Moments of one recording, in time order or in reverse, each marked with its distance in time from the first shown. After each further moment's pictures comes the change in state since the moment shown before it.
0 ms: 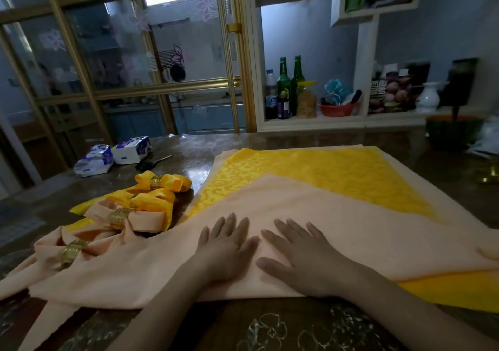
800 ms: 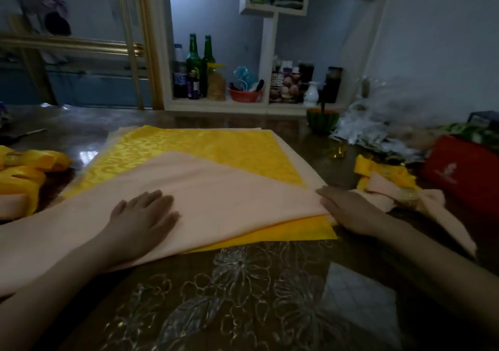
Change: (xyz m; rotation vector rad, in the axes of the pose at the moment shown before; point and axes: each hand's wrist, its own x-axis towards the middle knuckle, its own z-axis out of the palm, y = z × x) left_hand 0.009 0.025 0.014 0.034 0.216 0.198; right_hand -0.151 0.170 -0.023 0.013 0.186 0.580
